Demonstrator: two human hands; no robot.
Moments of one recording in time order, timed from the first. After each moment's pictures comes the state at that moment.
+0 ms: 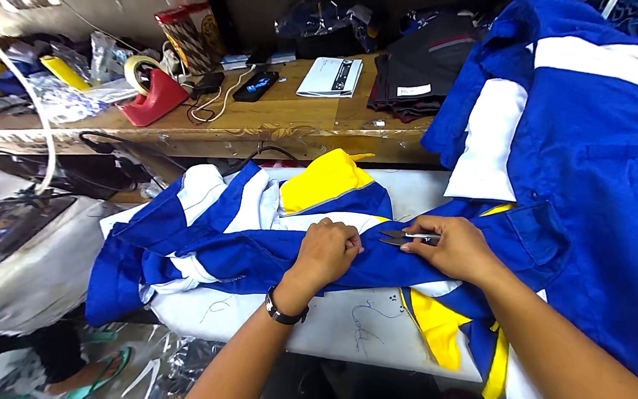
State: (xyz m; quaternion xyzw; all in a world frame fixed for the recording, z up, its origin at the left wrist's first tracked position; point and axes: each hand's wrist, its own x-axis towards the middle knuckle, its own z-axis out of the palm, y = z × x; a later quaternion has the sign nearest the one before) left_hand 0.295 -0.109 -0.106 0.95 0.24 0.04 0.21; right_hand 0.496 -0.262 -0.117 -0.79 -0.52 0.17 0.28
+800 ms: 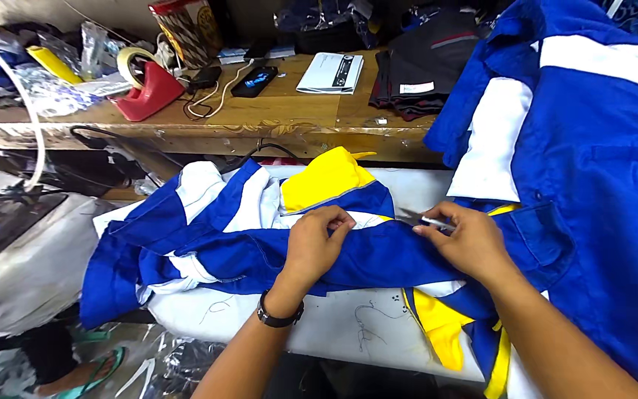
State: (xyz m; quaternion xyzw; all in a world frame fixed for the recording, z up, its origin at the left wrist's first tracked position) left_hand 0.280 -0.104 -0.102 0.88 0.27 0.28 0.26; right_hand 0.494 -0.264 -0.113 -0.81 -0.47 0.05 0.34
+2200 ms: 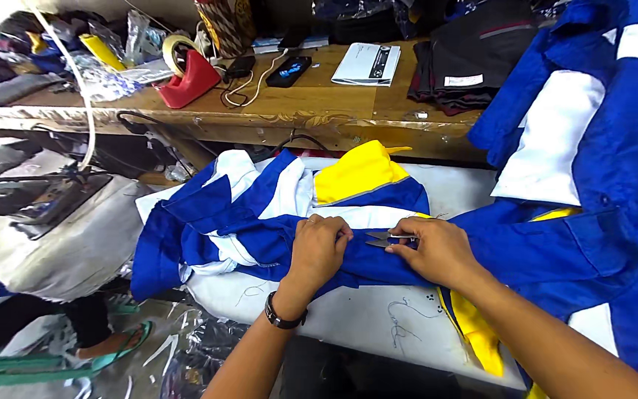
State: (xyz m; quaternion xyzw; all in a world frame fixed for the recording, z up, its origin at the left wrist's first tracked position) left_hand 0.227 -0.082 -0.129 0.92 0.29 0.23 0.13; right_hand 0.423 -0.211 -0.116 -0.76 -0.59 0.14 0.24
